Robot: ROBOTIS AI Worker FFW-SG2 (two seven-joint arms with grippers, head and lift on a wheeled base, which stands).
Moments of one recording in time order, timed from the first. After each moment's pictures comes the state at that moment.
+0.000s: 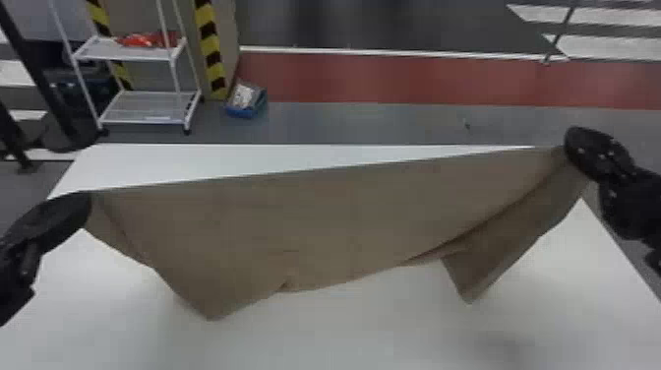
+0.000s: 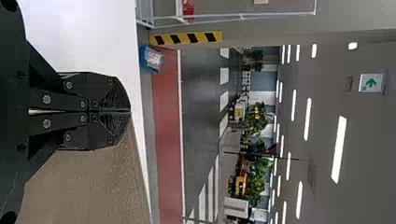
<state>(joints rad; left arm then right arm) 0.46 0.02 0.50 -2.44 0.19 0.61 -0.54 0.17 -0.25 -0.40 -1.92 -0.07 0.06 0.50</state>
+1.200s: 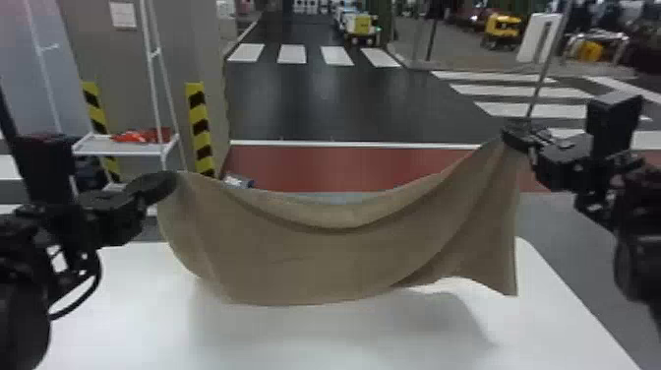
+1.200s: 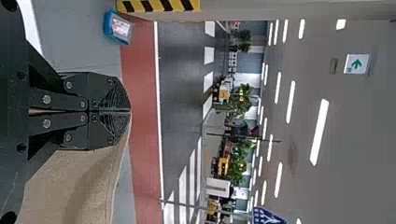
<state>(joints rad) -0.28 0.04 0.21 -1.91 0.00 0.74 -0.48 -0.47 -0.32 -0.17 -1.58 0.07 0.33 0.48</state>
